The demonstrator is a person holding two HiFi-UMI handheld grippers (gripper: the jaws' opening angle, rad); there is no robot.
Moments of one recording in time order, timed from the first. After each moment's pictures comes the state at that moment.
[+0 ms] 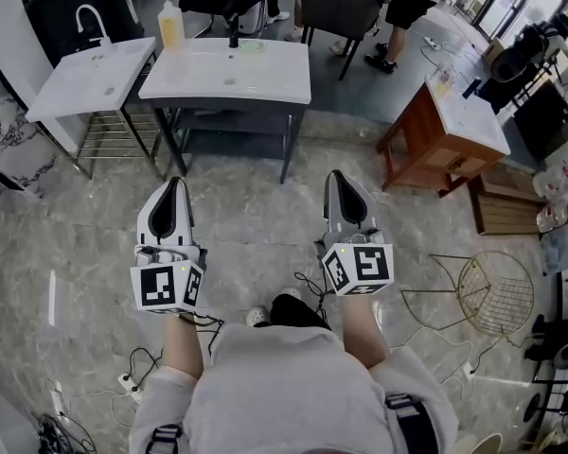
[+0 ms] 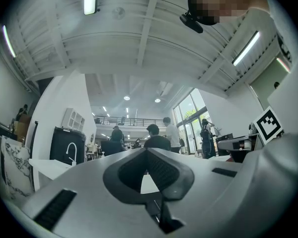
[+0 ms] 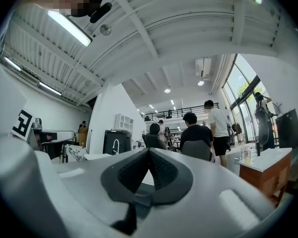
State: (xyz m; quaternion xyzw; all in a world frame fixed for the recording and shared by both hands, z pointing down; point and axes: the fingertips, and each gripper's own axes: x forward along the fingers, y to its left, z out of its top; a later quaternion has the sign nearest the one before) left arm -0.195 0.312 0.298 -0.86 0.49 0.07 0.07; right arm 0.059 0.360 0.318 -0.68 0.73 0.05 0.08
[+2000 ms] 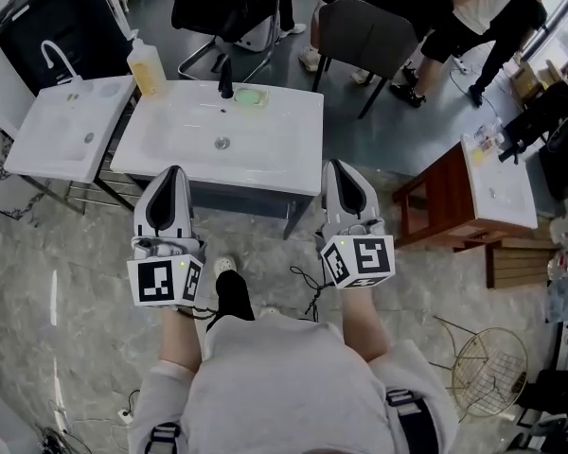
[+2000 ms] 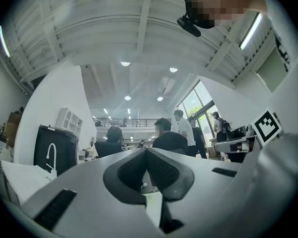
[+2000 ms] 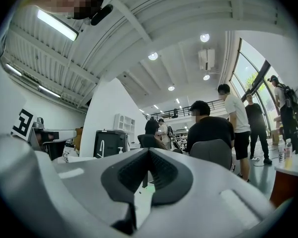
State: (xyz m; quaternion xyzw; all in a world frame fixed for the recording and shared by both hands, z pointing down) left arm -0.060 -0.048 0.287 -0.85 0.51 0.07 0.09; right arm 0.182 -0.023 0.317 -0.64 0.76 0.04 0.09
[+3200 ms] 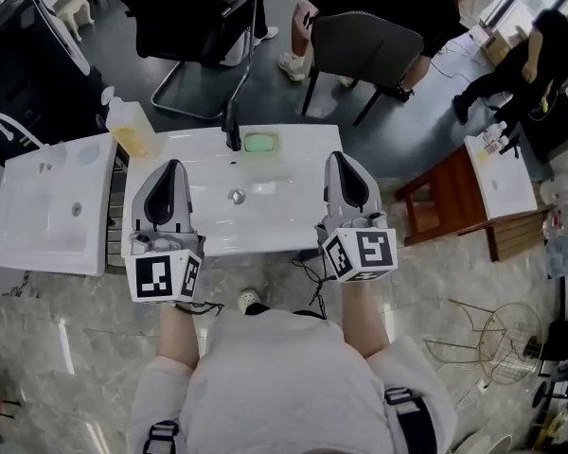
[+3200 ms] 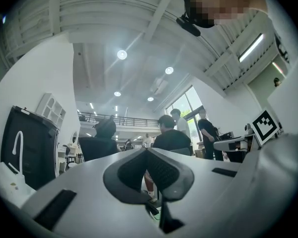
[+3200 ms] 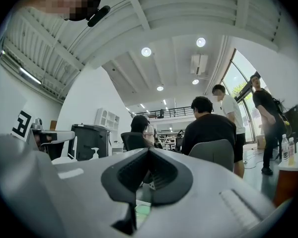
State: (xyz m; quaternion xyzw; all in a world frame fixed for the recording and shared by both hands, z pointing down) left arm -0.100 -0.301 0.287 -0.90 0.42 0.07 0.08; right arm 0.137 -0.228 0.311 -0.72 0.69 0.05 0.08
